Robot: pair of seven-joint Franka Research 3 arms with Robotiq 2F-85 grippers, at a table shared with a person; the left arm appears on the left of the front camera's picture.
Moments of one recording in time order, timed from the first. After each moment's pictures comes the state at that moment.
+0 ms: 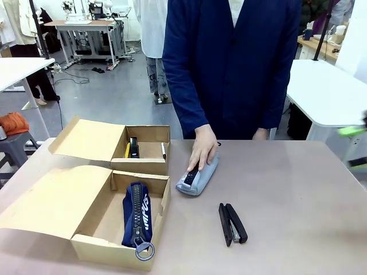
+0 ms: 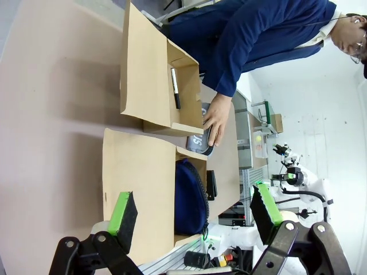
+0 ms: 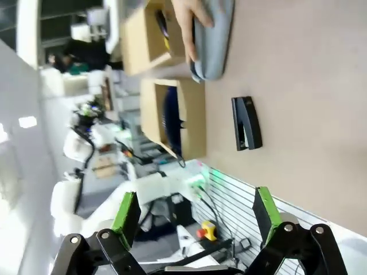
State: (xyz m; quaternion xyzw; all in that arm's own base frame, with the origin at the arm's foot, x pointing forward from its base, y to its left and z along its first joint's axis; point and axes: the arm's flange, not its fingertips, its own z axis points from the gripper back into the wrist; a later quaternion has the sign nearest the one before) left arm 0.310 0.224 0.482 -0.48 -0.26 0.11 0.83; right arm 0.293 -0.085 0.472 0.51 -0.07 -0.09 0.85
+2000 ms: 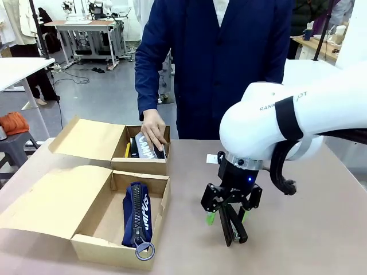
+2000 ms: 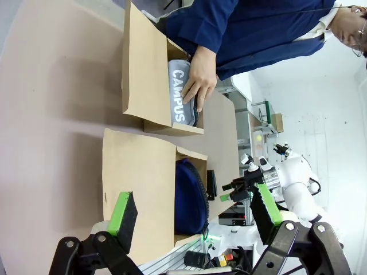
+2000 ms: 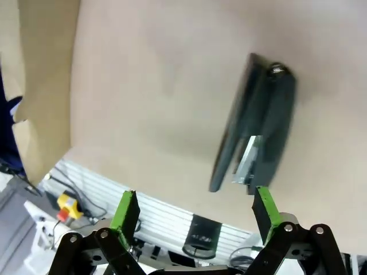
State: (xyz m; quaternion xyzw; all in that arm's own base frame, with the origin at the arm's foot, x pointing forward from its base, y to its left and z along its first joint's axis) left arm 0.311 0.224 0.482 -0.48 -0.26 0.11 0.83; right arm 0.335 0.281 0.349 0.11 0.11 0.13 0.98
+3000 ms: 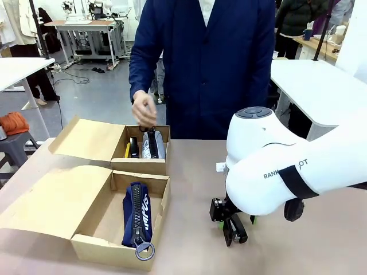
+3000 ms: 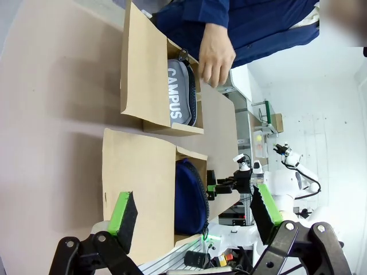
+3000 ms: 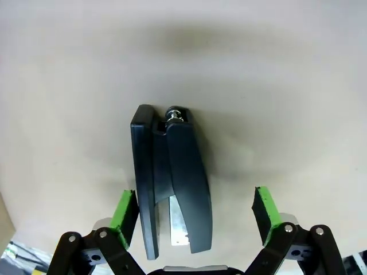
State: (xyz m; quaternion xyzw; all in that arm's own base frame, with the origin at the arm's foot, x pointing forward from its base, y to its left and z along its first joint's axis) left arm 0.311 0.224 0.482 -0.48 -0.26 0.11 0.83; right arm 0.326 0.277 0.304 -0.02 0.01 0.06 1.00
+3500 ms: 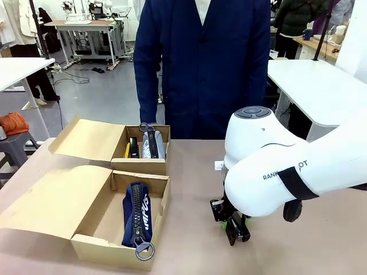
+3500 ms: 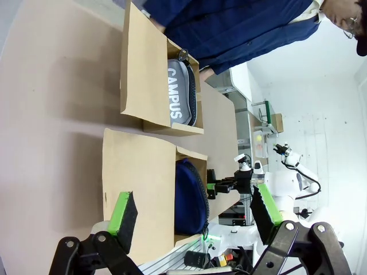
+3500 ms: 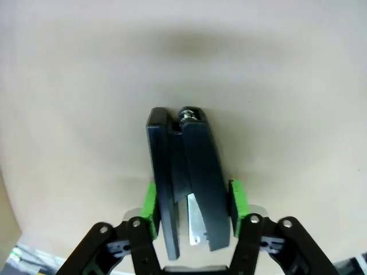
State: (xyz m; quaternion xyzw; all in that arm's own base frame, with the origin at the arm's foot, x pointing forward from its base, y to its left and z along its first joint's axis) left arm 0.311 0.224 0.482 -0.48 -0.26 0.11 0.83; right arm 0.325 0.283 0.306 -0.01 -0.01 0.06 1.00
